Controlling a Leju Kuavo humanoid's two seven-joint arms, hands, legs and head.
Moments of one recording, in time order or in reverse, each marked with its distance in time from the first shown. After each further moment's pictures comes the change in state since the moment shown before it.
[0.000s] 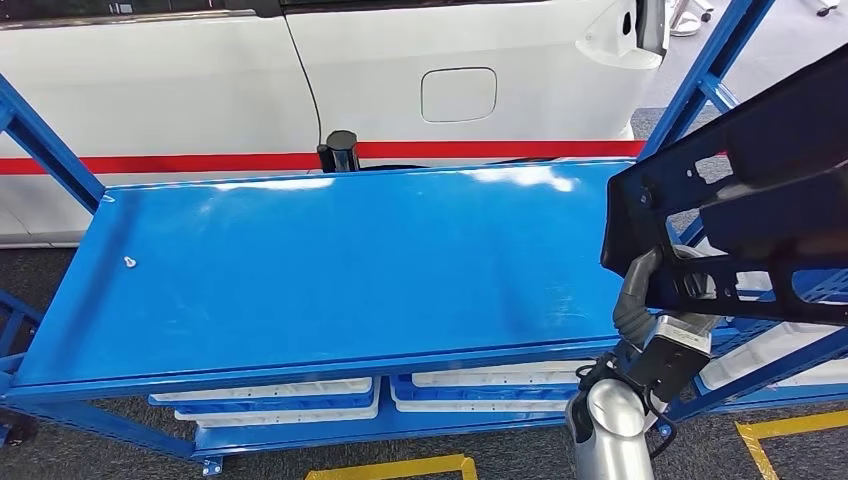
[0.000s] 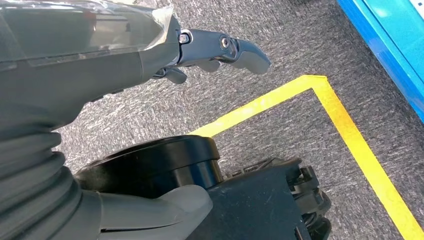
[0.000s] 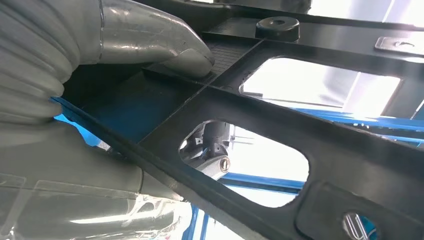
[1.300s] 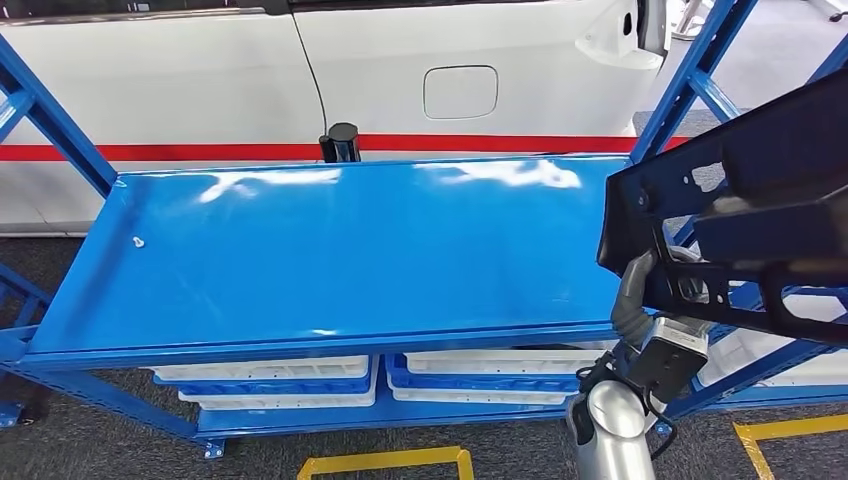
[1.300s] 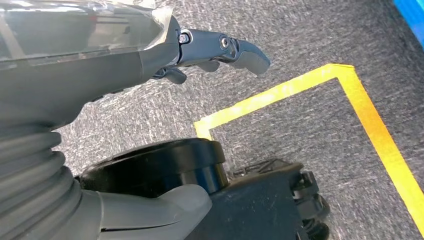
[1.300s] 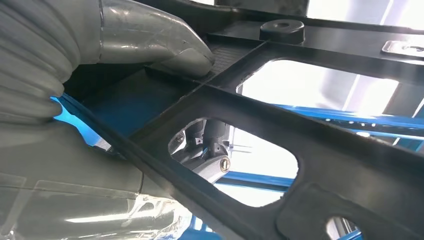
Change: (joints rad) left arm 0.008 -0.005 0.012 0.007 0.043 0.003 -0.019; right arm -0.003 -0.032 0.022 0.020 -0.020 0.000 -0.004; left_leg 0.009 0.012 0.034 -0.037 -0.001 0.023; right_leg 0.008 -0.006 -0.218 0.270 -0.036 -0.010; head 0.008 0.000
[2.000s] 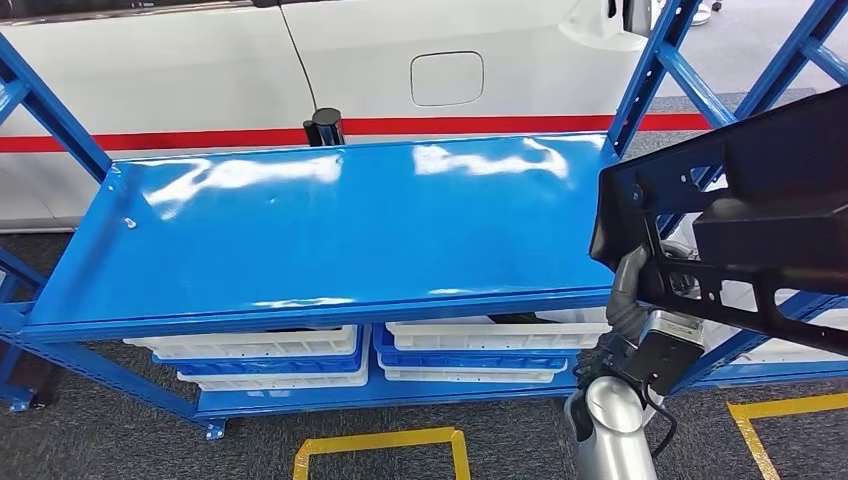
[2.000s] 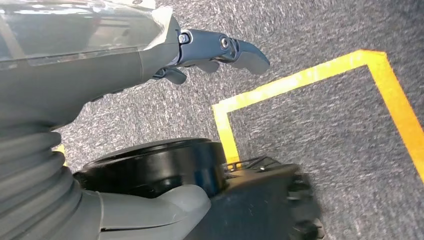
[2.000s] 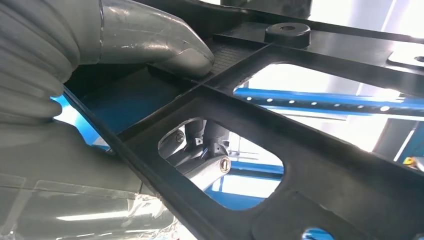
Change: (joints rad) left arm 0.004 0.005 0.021 -0.005 0.047 -0.008 -0.011; right arm -0.013 -0.019 0.036 0.015 -0.025 0.000 0.015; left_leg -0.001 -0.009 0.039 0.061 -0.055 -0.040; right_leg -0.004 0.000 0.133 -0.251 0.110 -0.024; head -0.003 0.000
